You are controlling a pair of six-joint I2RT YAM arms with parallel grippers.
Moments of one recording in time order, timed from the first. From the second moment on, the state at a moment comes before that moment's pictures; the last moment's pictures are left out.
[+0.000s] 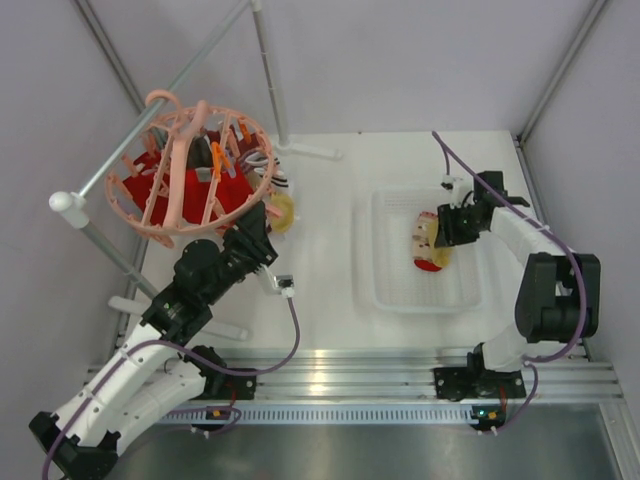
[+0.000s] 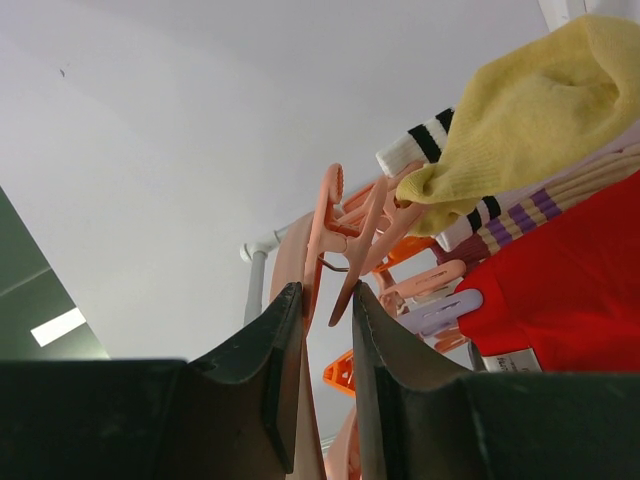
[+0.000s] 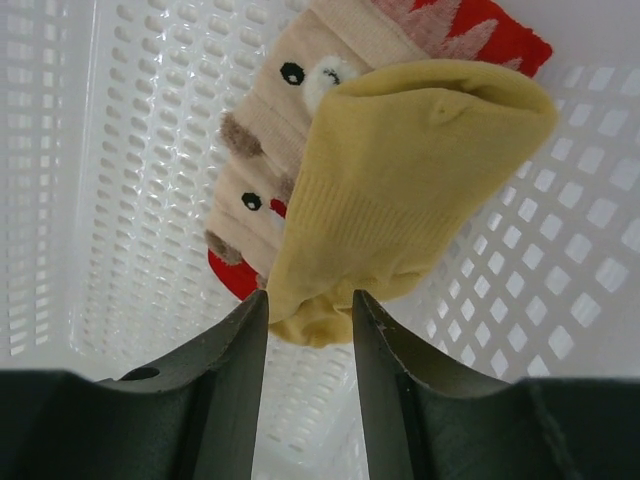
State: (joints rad) left arm -0.62 0.66 0.72 -0.18 -0.02 2.01; right arm -0.02 1.56 1.06 -0.61 -0.37 -0.21
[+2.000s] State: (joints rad) left arm -0.62 0.65 0.71 -0.18 -0.02 2.01; right arm 0.01 1.47 0.92 -0.37 -0.76 0.32
